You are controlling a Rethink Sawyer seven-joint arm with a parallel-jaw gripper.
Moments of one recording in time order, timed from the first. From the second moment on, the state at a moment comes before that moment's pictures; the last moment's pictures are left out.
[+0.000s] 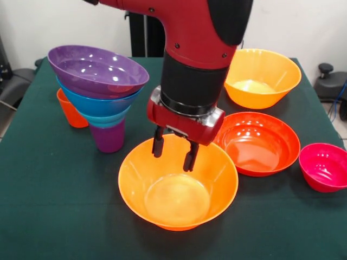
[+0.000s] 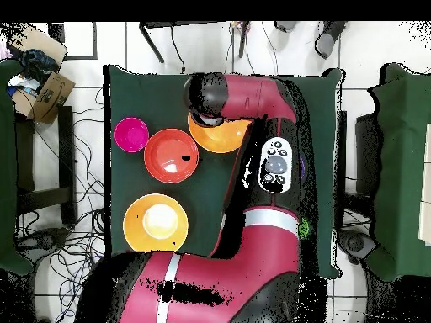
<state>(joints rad) -0.15 -0.32 -0.07 0.95 -0.09 0.87 2.12</state>
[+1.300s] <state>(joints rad) -0.11 -0.11 0.03 0.70 -0.10 1.10 2.06</state>
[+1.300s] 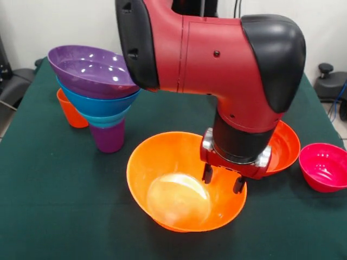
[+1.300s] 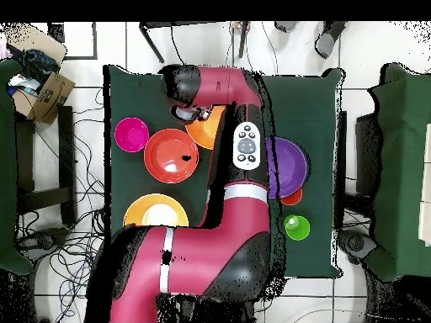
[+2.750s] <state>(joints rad) -0.07 -0.06 0.02 0.52 -0.11 1.10 2.06</state>
